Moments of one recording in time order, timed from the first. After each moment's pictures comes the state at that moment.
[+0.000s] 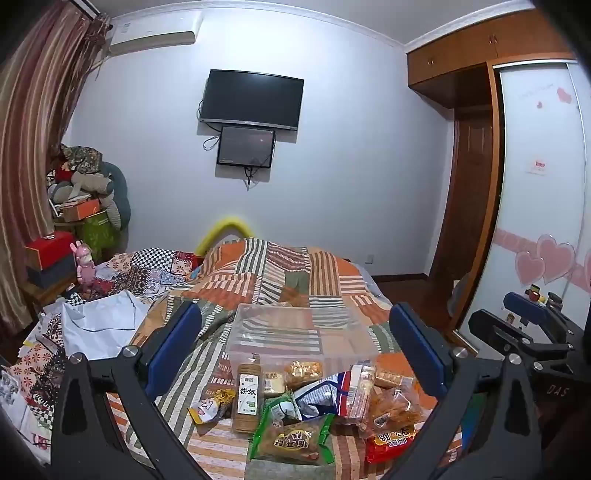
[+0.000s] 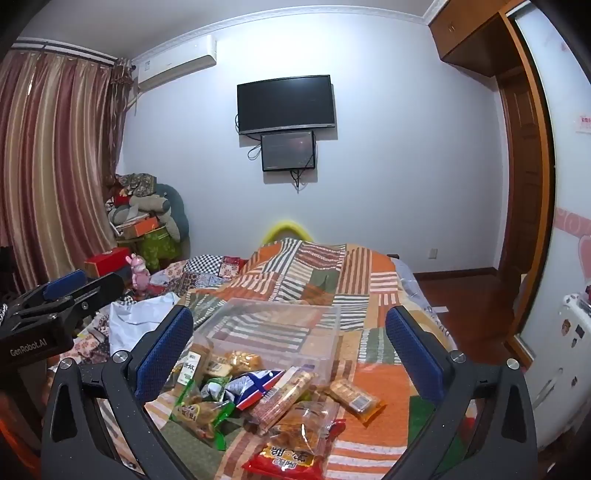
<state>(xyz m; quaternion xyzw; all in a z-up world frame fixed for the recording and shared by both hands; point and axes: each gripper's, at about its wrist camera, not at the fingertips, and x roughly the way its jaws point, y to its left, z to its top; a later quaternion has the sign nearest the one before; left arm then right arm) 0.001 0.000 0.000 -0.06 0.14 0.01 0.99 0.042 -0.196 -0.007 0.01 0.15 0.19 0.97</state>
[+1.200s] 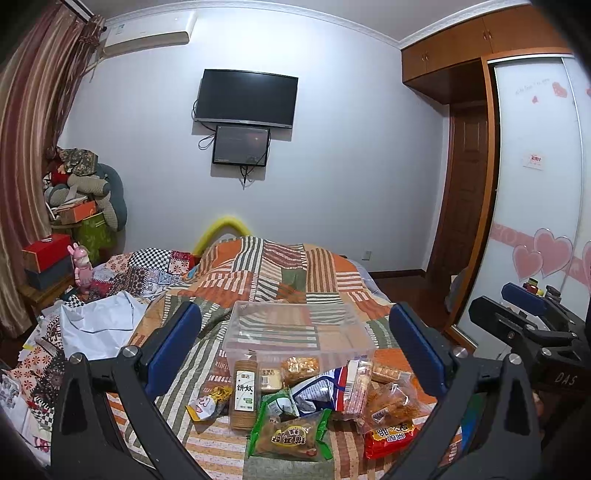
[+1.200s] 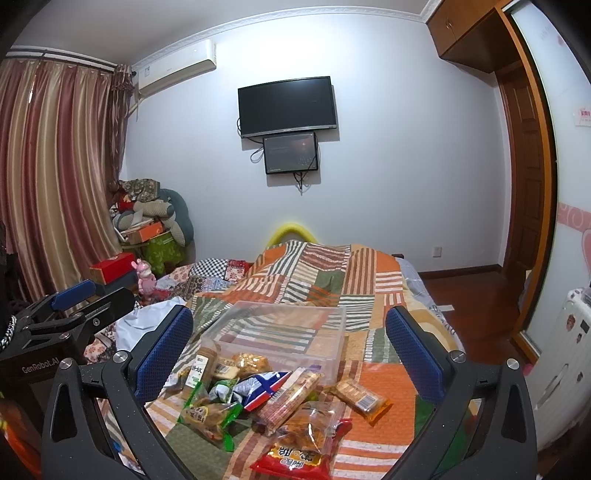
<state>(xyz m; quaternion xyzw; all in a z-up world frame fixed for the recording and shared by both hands) -0.002 -0.003 -0.003 -0.06 0.14 0.00 0.99 0.041 -0.198 -0.006 0.02 0.16 0.20 0.97</state>
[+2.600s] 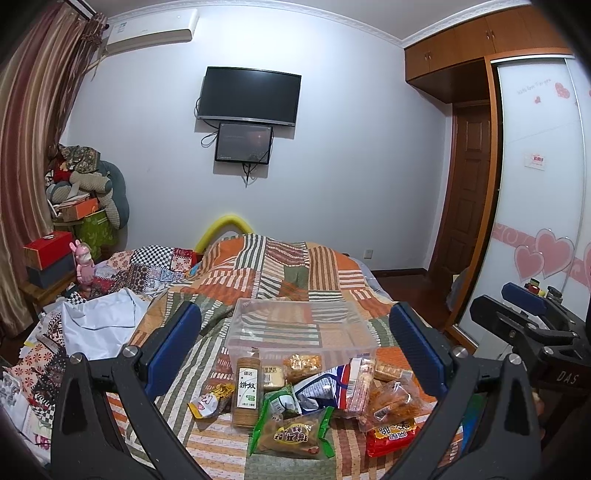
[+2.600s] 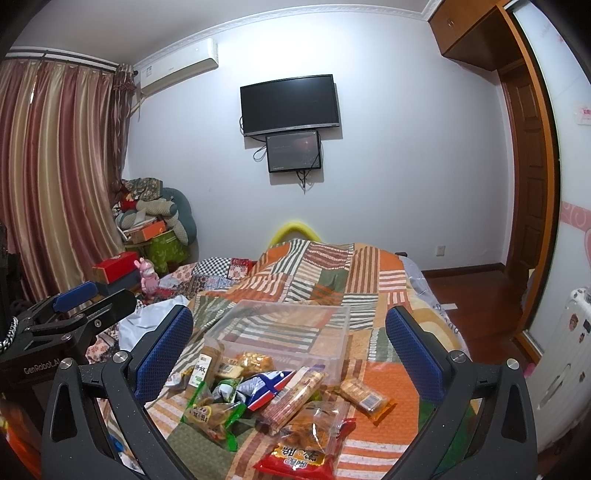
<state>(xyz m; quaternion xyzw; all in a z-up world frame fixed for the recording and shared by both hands) -0.002 -0.001 -0.002 -0.06 0.14 0.01 0.99 0.042 -0.196 -0.007 0.02 0.16 0.21 0.96</state>
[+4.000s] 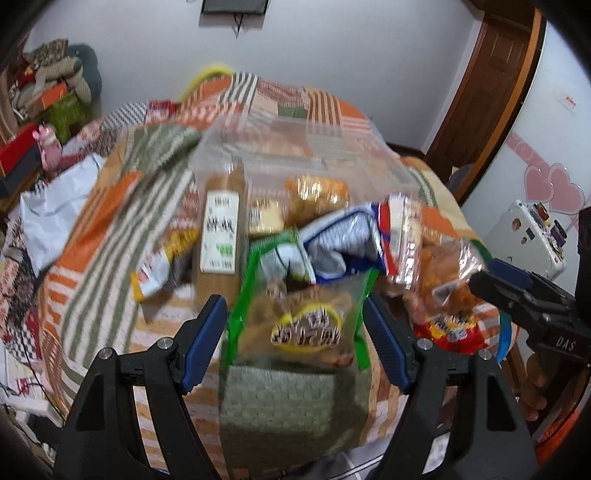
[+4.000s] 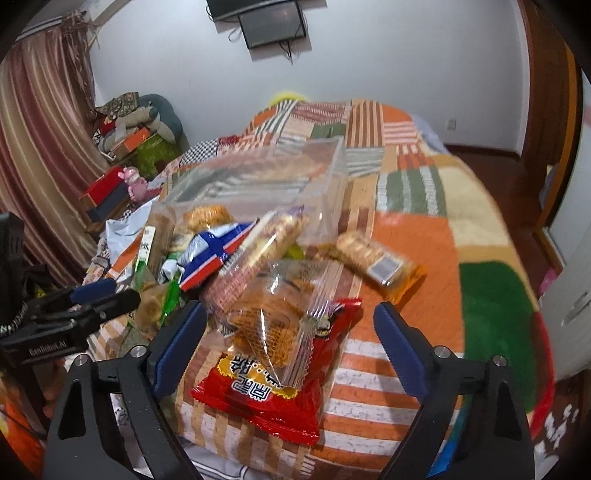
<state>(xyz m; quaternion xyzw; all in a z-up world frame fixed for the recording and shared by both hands) 0.076 0.009 -0.152 -0.10 0.43 -0.04 0.90 0.105 -0.210 -0.131 0.04 0.41 0.22 0.88</state>
